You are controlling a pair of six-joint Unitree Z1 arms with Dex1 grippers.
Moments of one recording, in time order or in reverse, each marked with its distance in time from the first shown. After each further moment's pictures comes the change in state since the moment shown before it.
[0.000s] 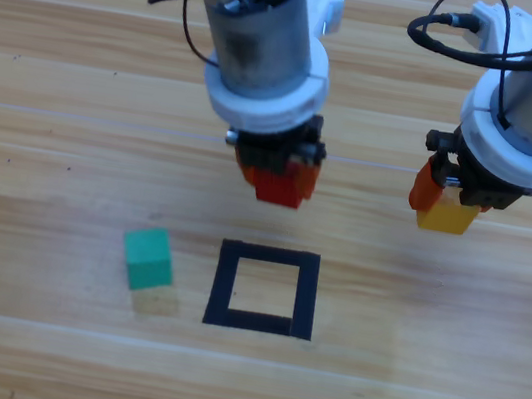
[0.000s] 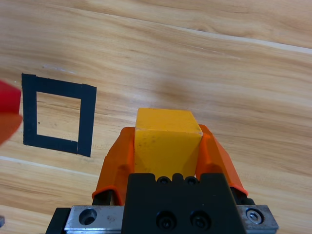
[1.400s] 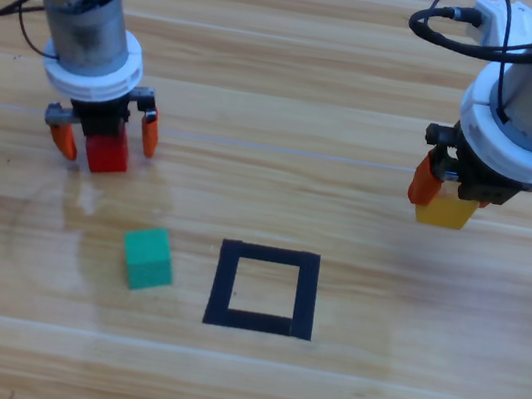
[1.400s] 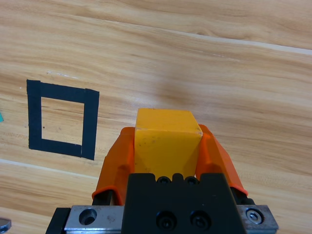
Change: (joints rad) arm 0 0.440 0.067 0.255 -0.186 0.042 -0.053; arm 1 0.000 0.000 -0.009 0.000 -0.004 0.019
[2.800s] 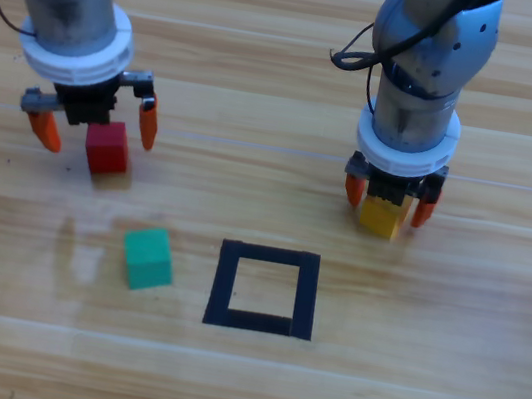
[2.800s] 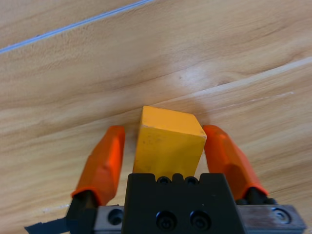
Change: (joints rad) arm 0 -0.062 -0.149 0.053 0.084 0.000 -0.045; arm 1 -0.027 0.514 -0.603 0.333 -0.071 0.419
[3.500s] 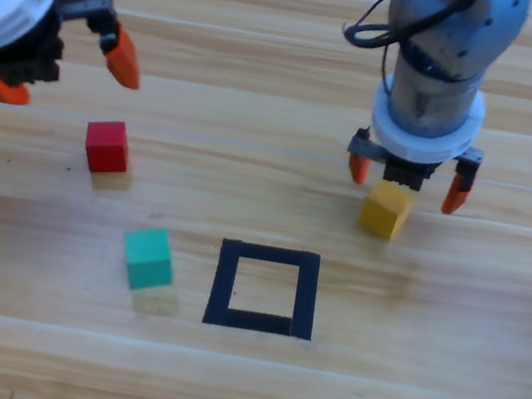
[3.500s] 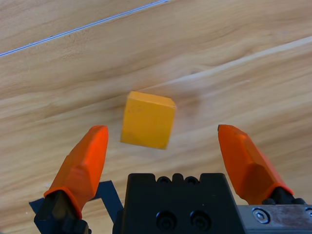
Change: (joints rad) arm 0 -0.213 -0.496 0.290 -0.134 0.105 -0.130; arm 1 0.033 -0.111 0.078 0.000 -0.076 0.022
